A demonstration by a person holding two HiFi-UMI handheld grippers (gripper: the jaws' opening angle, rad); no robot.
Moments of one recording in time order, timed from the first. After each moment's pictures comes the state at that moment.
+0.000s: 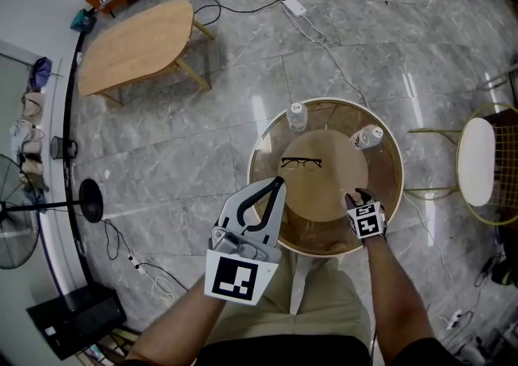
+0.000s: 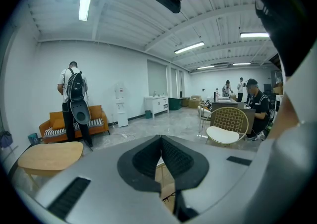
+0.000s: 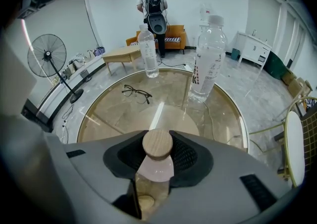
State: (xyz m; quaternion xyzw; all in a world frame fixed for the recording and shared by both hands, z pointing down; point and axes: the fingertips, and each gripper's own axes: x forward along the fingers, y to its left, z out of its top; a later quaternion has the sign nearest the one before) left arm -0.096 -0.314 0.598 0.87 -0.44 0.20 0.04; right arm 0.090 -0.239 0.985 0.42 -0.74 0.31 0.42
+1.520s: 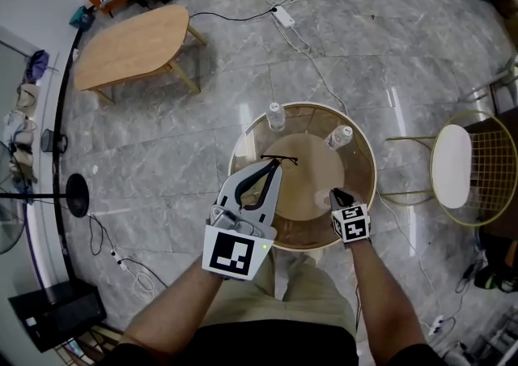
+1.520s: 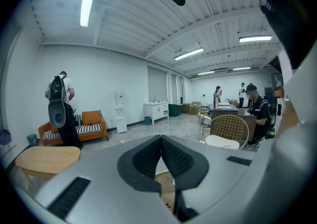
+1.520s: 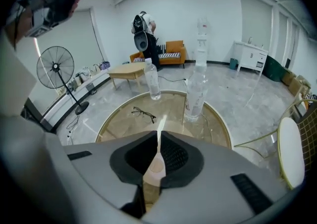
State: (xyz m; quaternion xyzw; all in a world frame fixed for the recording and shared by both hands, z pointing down) left arm -0.051 -0.297 0.559 0.87 -0.46 0.16 0.03; right arm 0.102 -0.229 0.888 0.43 -0.78 0.30 0.35
